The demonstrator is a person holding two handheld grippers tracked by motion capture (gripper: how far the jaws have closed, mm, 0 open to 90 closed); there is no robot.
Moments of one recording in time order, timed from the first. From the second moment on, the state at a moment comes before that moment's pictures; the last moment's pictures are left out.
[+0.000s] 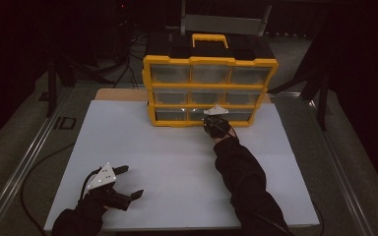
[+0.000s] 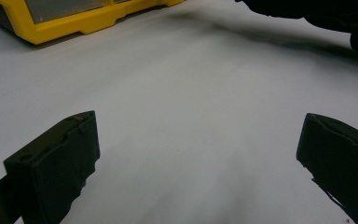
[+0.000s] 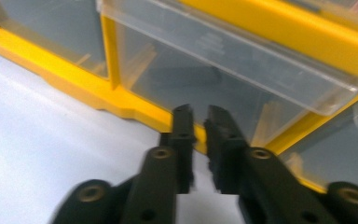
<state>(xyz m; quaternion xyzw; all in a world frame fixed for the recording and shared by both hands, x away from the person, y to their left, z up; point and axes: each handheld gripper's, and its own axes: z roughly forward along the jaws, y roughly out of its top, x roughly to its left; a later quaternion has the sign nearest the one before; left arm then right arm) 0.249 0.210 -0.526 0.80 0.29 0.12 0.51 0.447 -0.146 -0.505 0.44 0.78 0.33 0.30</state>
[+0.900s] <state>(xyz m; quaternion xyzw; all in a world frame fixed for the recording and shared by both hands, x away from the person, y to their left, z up) 0.250 0.209 -0.527 0.80 0.29 0.12 0.51 0.435 -0.141 -0.511 0.45 0.79 0.35 0.24</state>
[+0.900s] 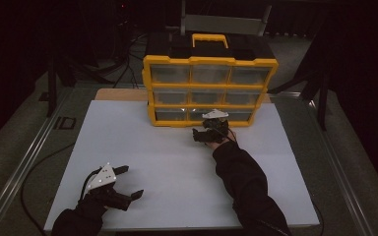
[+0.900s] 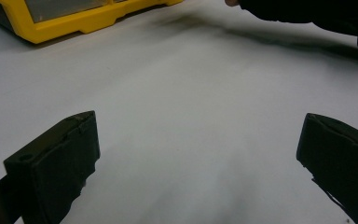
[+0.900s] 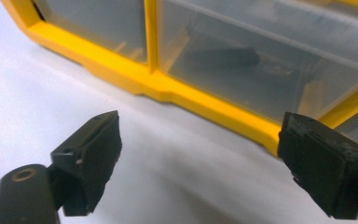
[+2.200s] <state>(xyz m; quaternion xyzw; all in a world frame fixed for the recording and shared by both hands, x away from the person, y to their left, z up) 0.249 0.208 -0.528 0.81 0.29 0.12 0.50 0.418 -0.155 -0.497 0.39 0.81 0.38 0.20</state>
